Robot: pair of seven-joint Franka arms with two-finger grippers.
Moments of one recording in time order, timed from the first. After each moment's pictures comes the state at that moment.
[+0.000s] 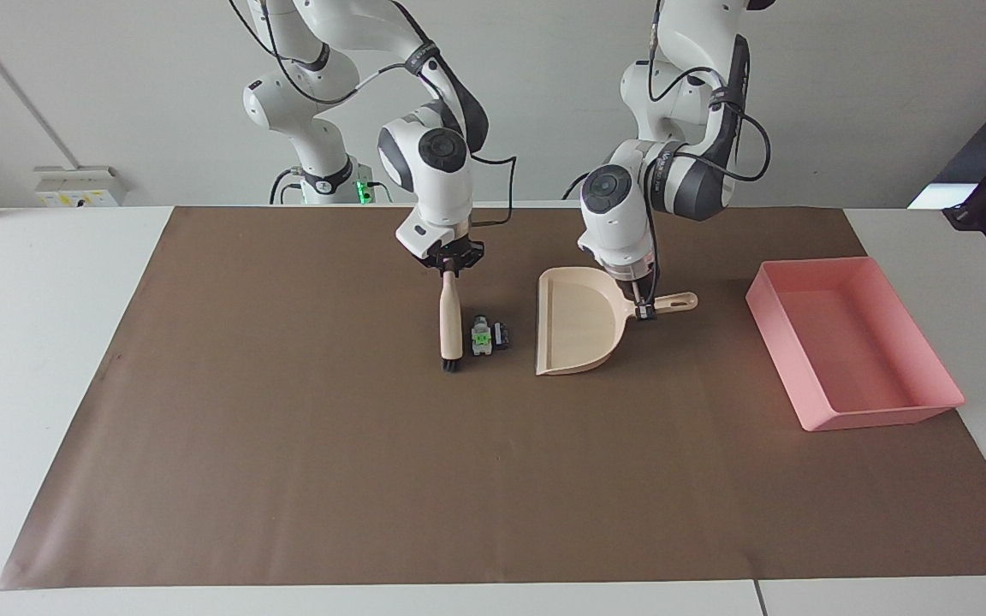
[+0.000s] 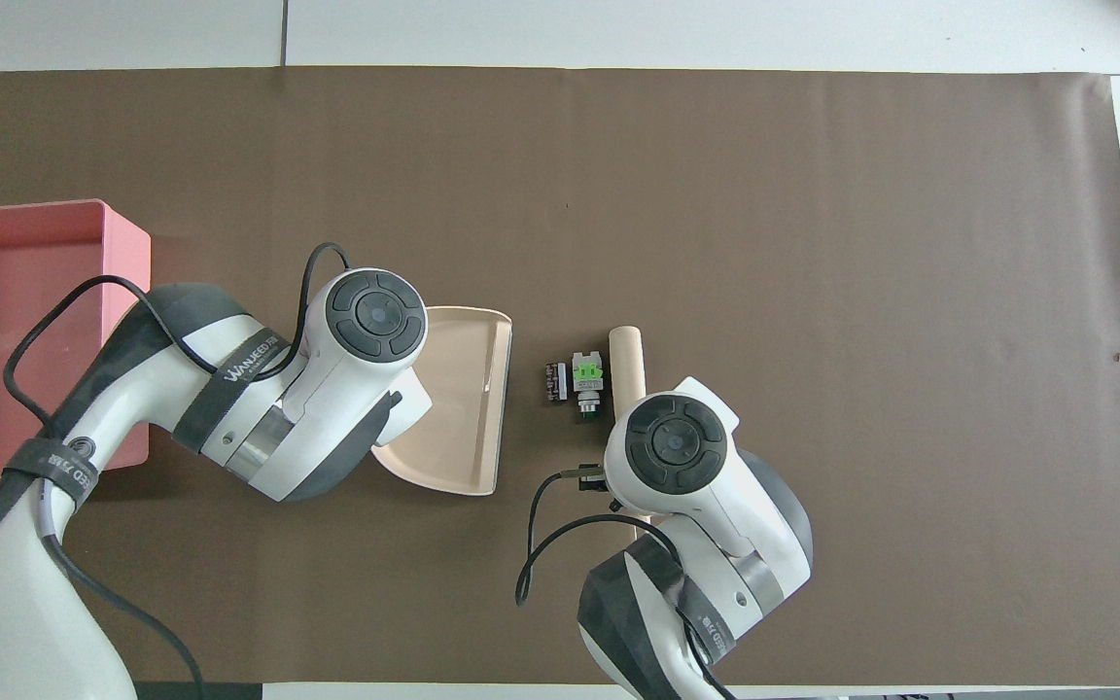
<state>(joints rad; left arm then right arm) -0.52 0.17 -0.02 -1.99 0.39 1.87 1.03 0.69 0.08 -0.02 -2.22 0.08 2.17 0.61</state>
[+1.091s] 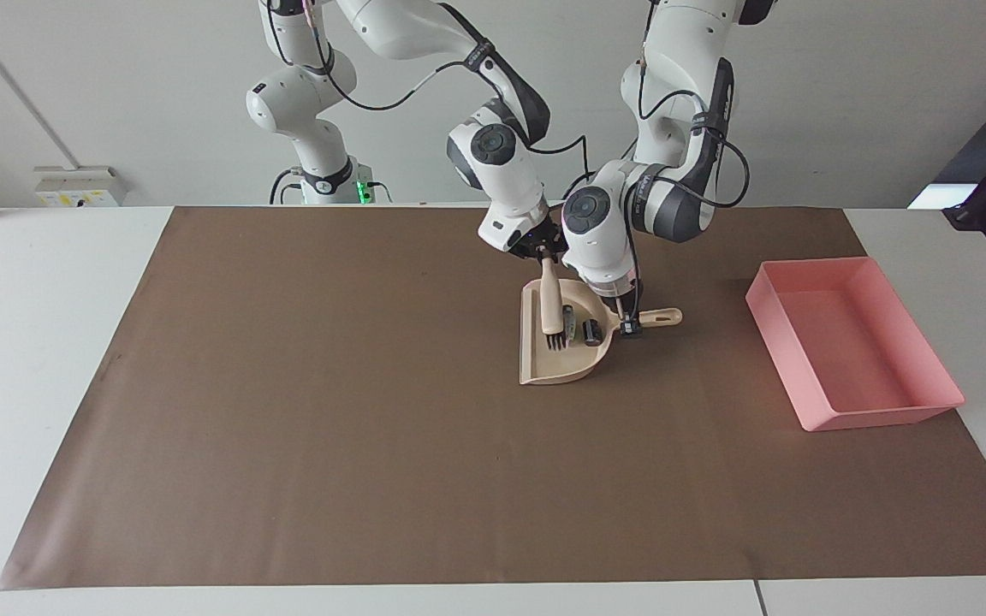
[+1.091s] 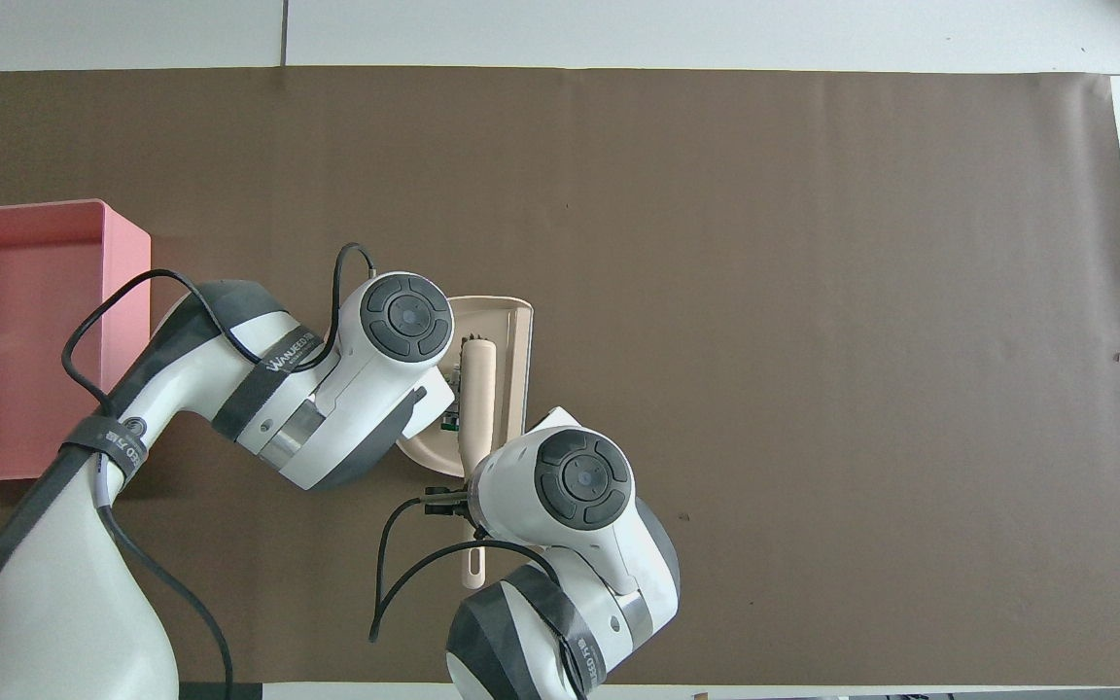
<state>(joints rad) -0.53 0.20 -0.01 -2.02 0.38 1.98 0.98 0.79 0.17 0.03 -2.05 0.49 2.31 0.54</state>
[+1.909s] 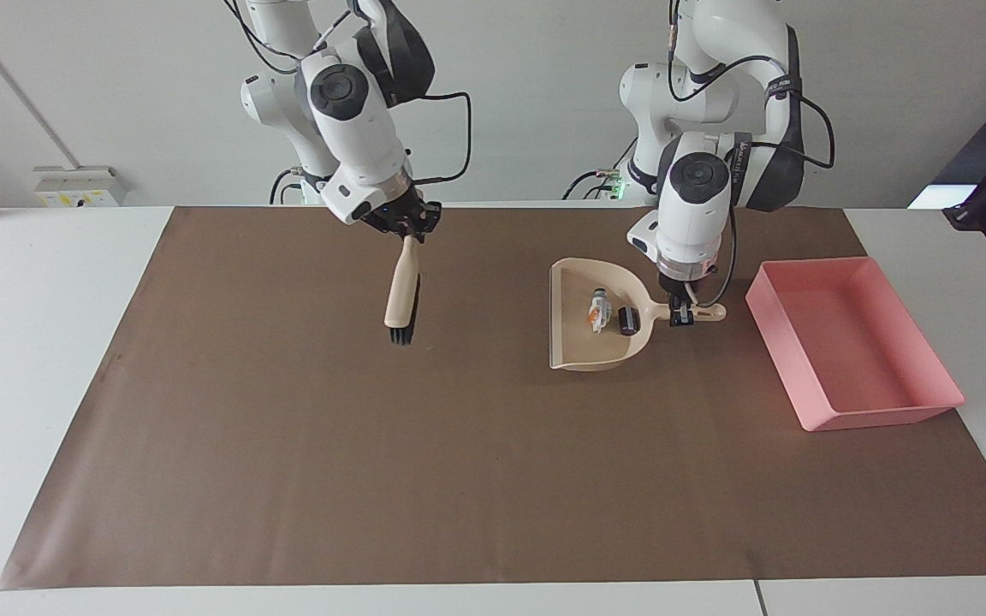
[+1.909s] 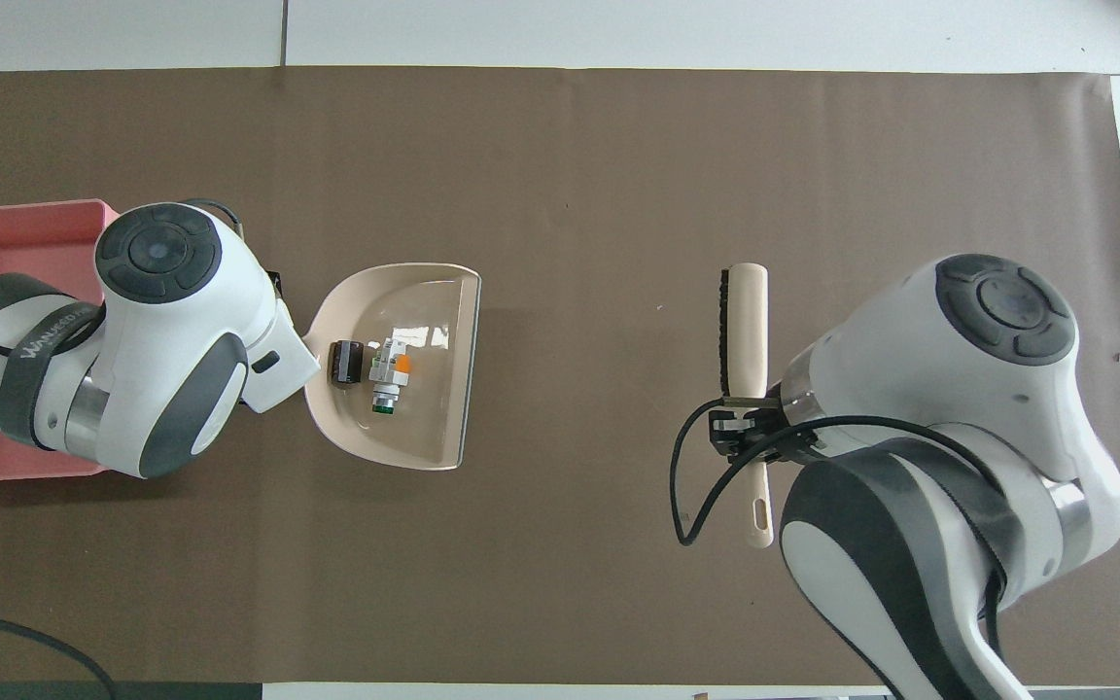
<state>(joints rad) -0.32 0.05 -0.01 -2.02 0.21 1.97 1.33 0.29 -0.13 0.02 -2.07 0.21 1.74 0.33</state>
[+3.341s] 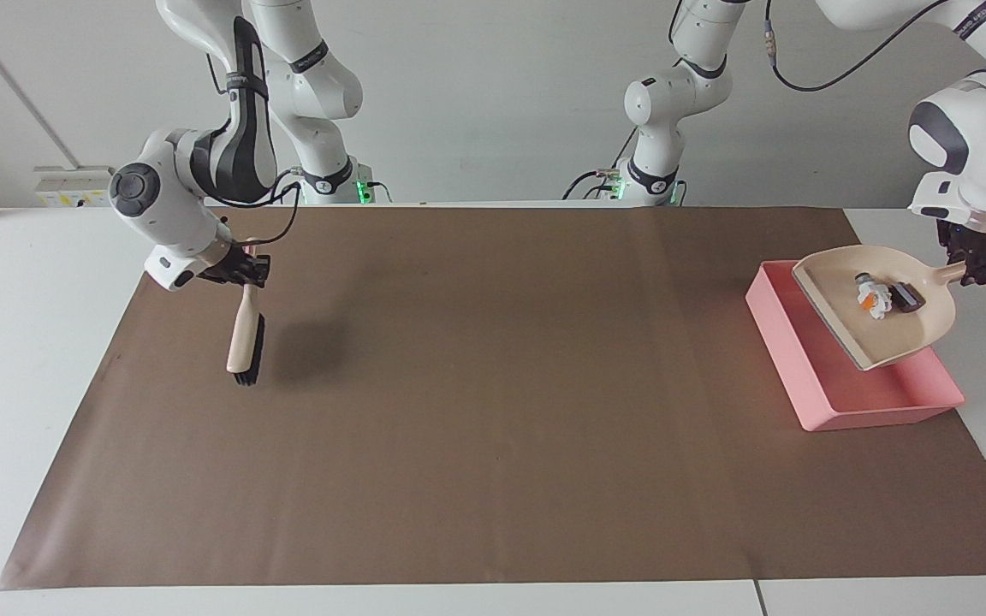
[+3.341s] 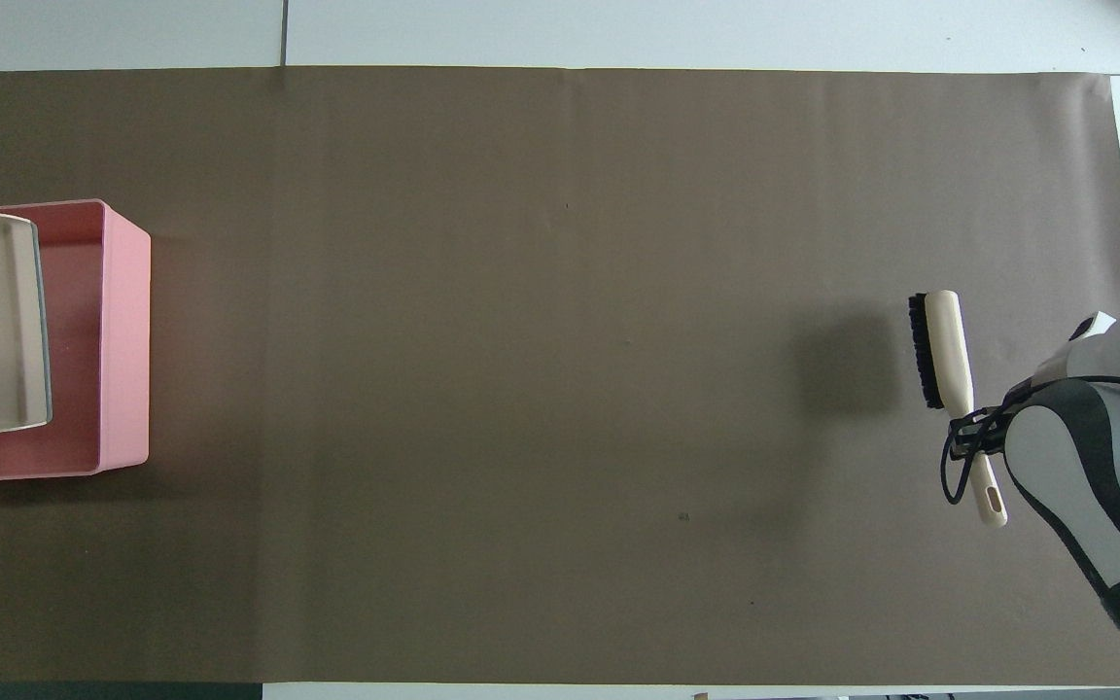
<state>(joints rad) 0.31 0.09 0.01 -1.84 0.58 2.05 1.60 -0.19 -0.07 0.03 -2.32 0.00 1.97 -0.20</state>
